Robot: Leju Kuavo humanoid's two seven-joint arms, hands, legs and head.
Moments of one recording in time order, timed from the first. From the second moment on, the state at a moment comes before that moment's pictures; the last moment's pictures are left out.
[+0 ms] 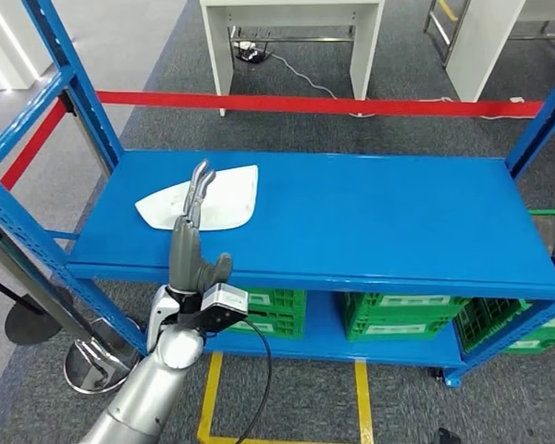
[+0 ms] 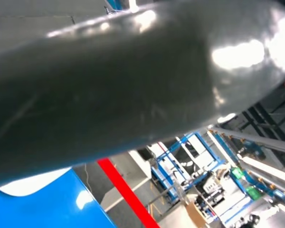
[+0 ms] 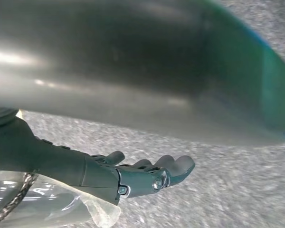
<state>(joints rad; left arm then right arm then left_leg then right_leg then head) -0.17 -0.18 -0.34 -1.52 -0.54 0.51 -0.65 -0.21 0.15 -0.84 -0.22 0.45 -0.21 -0.09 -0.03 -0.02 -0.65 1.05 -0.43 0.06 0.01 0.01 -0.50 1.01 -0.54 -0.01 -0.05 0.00</state>
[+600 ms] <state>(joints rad) -0.19 -0.17 -0.33 -1.52 -0.59 0.52 -0.63 -0.21 0.14 -0.84 -0.22 0.48 -0.21 -0.10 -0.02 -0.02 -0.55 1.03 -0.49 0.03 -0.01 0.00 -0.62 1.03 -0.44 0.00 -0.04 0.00</state>
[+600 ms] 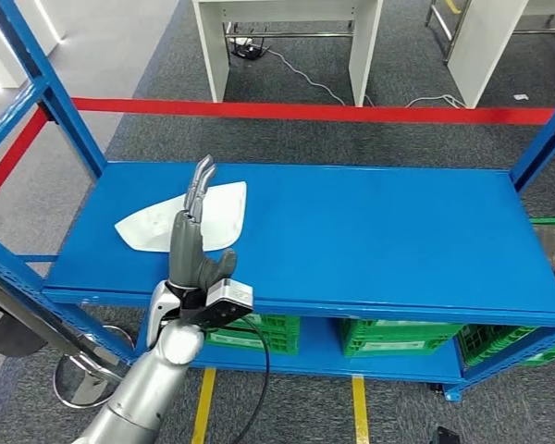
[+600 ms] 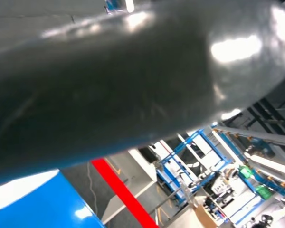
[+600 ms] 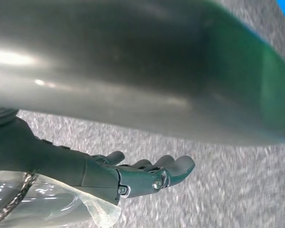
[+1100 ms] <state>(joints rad) -0.20 -0.17 -0.33 -1.52 -0.59 0.53 -0.62 -0.22 0.14 -0.84 -0.22 0.49 -0.18 -0.09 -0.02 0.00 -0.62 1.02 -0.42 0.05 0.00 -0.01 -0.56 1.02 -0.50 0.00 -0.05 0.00</state>
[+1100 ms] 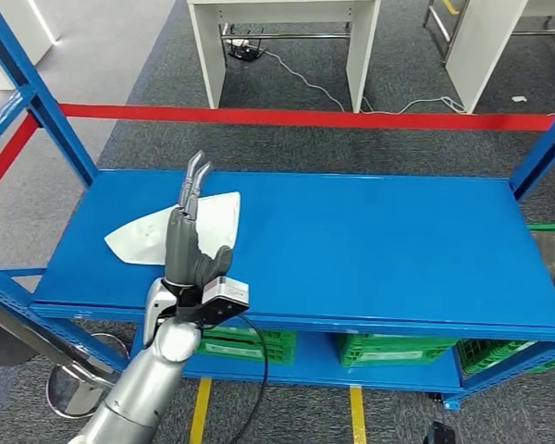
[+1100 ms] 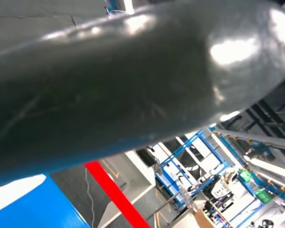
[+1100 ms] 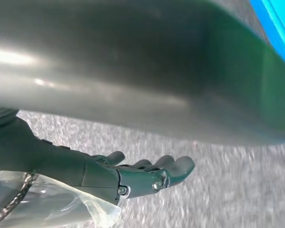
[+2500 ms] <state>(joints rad) -0.91 0.02 -0.11 -0.70 -0.80 0.32 -0.35 -0.27 0.12 -0.80 -0.22 0.59 -0.13 0.05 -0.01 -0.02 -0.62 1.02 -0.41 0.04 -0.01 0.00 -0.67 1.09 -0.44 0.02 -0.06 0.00</state>
